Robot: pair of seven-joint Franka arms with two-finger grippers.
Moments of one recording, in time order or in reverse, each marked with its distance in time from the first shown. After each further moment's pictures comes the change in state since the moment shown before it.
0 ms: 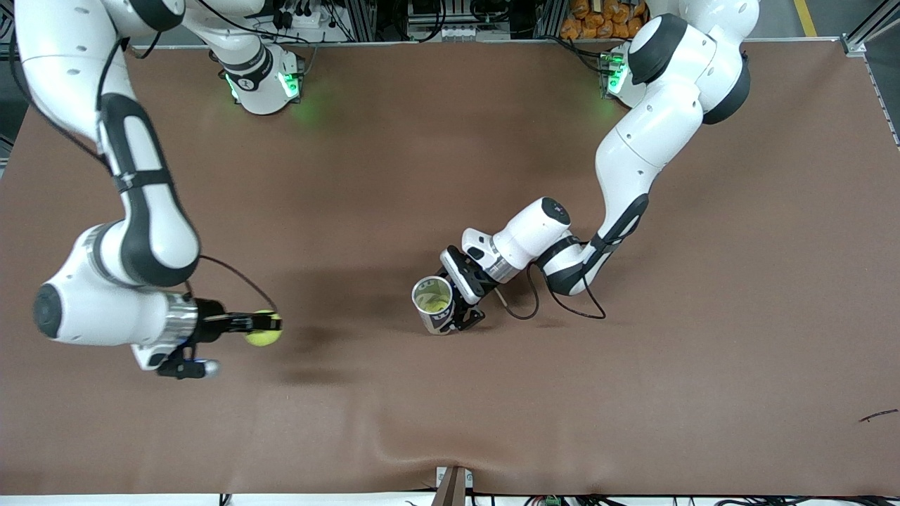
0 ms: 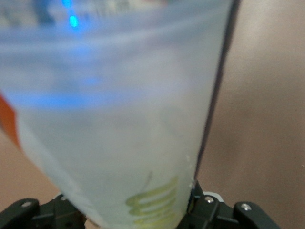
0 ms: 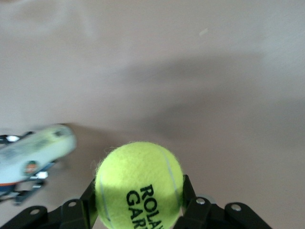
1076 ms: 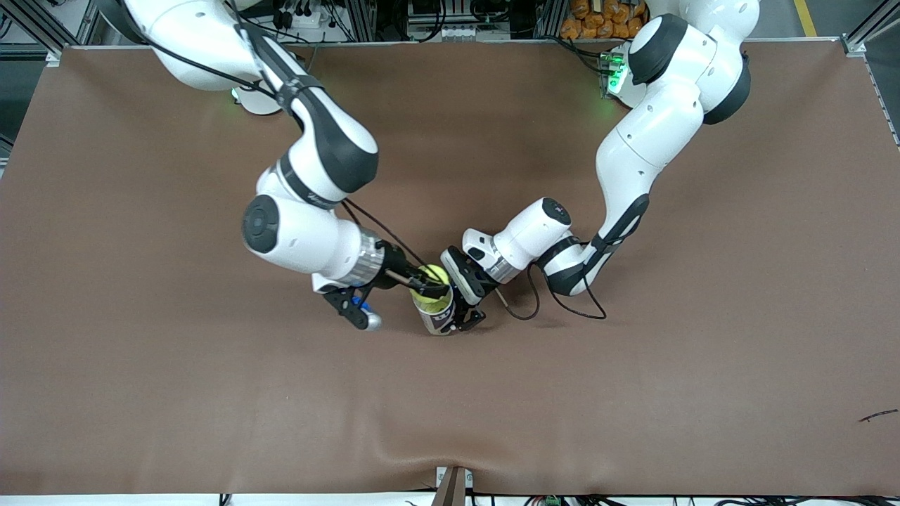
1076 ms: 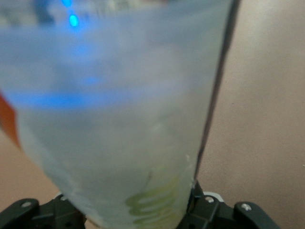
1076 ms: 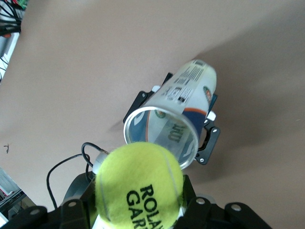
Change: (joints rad) left arm 0.001 0.000 0.000 0.000 0.000 0.000 0.000; right arm 0.327 0.016 0.110 0.077 0.015 0.252 0.839
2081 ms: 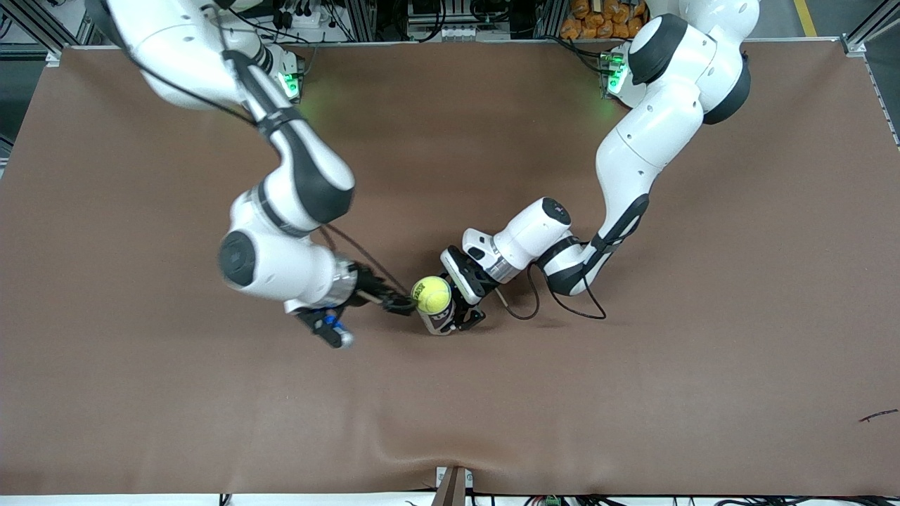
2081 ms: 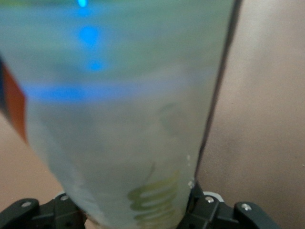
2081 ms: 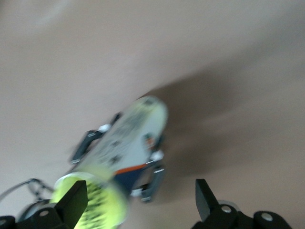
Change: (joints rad) left arm 0.000 0.000 0.000 -0.001 0.001 0.003 0.000; right arm -0.125 0.013 -0.043 -0.006 -0.050 -0.183 -0.202
